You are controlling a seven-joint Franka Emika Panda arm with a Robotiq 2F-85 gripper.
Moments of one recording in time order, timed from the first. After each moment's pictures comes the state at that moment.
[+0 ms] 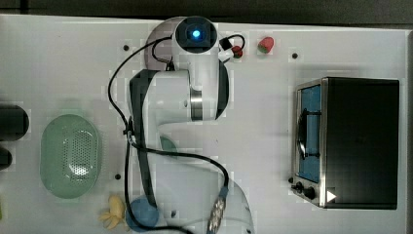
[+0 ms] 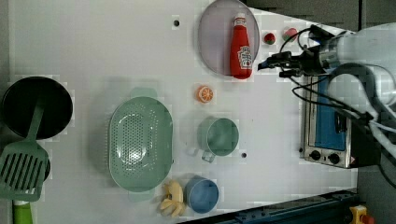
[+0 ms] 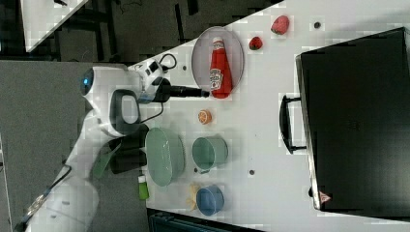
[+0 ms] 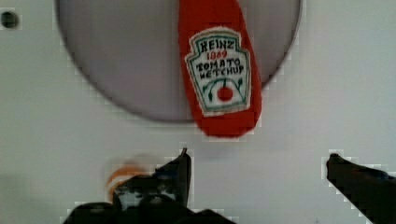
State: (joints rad) arm -0.07 0.45 0.15 -1.82 -0.04 0.63 -0.52
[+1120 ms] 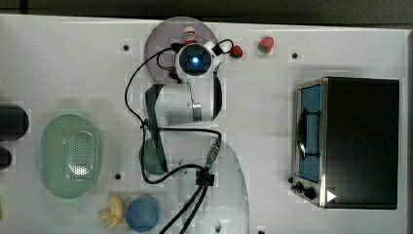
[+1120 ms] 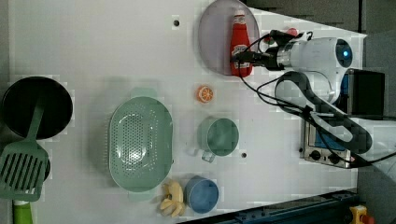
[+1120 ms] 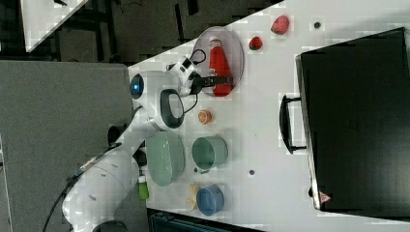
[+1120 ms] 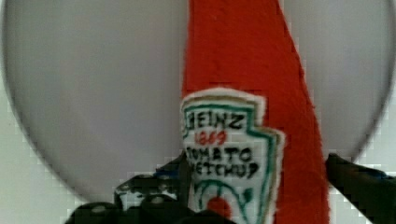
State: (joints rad) arm -0.05 0.72 0.13 -1.81 -0.09 1.04 -0.59
